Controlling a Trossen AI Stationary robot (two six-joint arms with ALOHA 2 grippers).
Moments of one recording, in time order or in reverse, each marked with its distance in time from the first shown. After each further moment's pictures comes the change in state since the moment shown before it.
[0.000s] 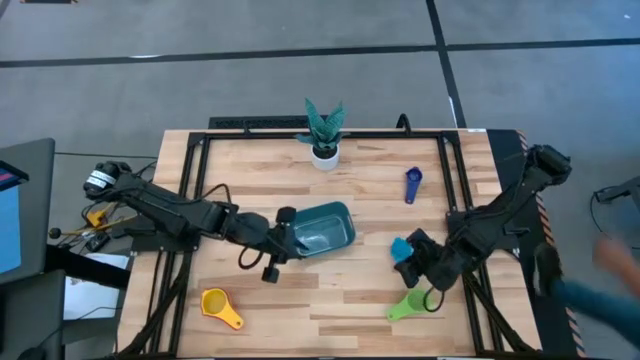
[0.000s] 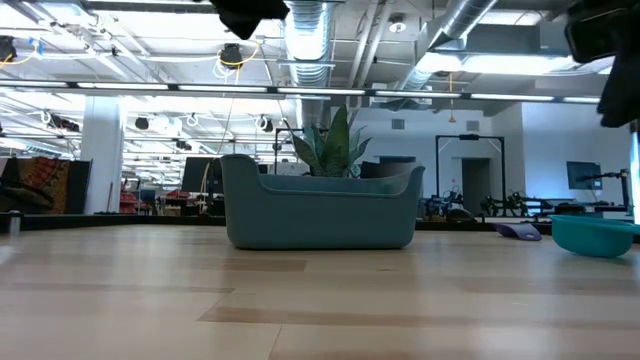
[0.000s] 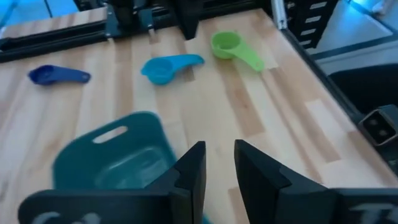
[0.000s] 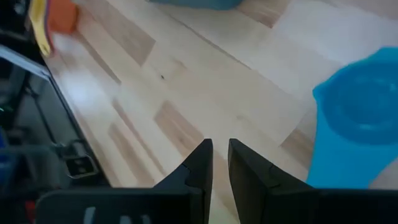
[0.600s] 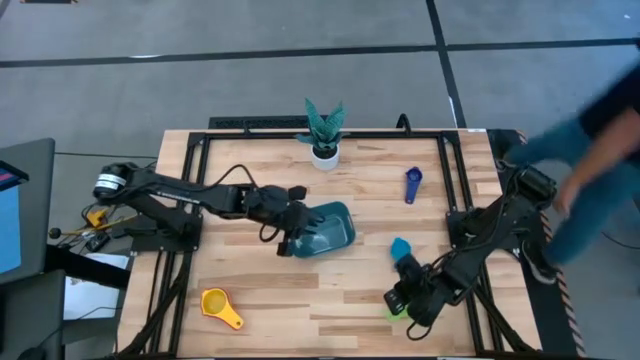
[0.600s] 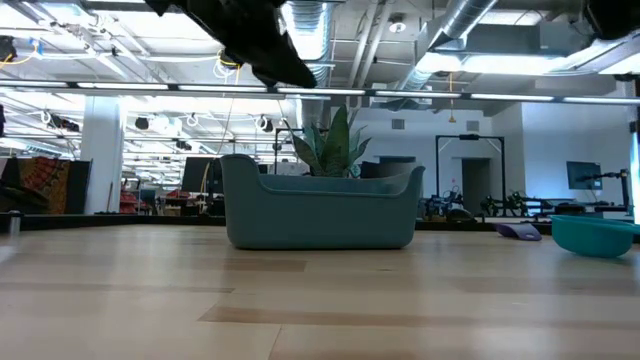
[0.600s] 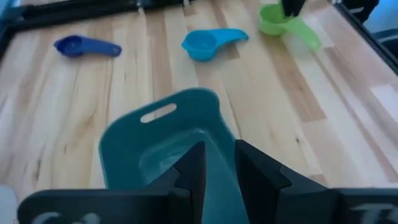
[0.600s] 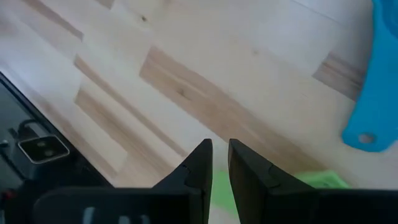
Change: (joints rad) left arm 0.231 0.096 0.000 0.028 0.149 0.076; right arm 0.052 0.382 0.342 -0.201 -0.135 0.179
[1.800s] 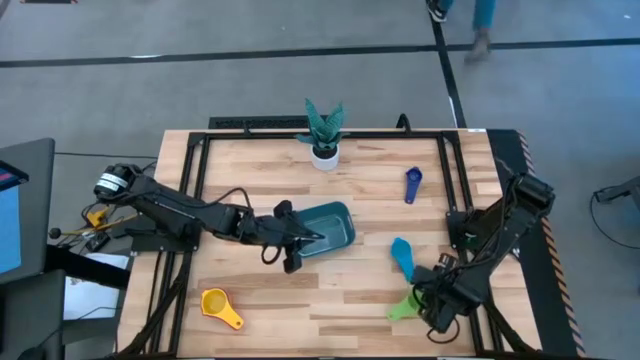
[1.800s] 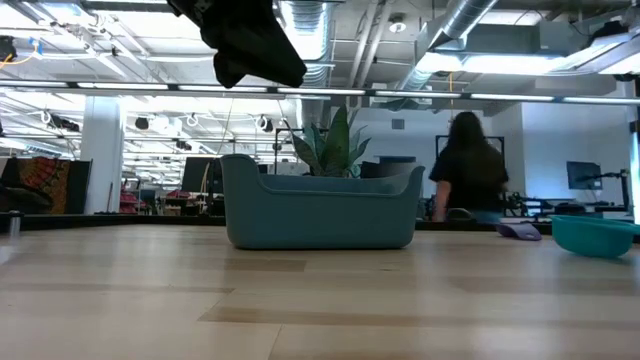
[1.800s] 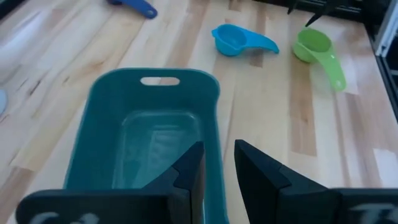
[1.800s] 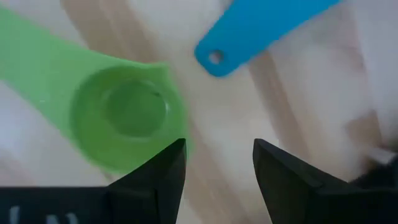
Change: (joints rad) left arm -0.200 0.015 0.000 -0.021 -0.344 -0.461; right arm 0.115 0.061 -0.023 -0.362 -0.201 -0.411
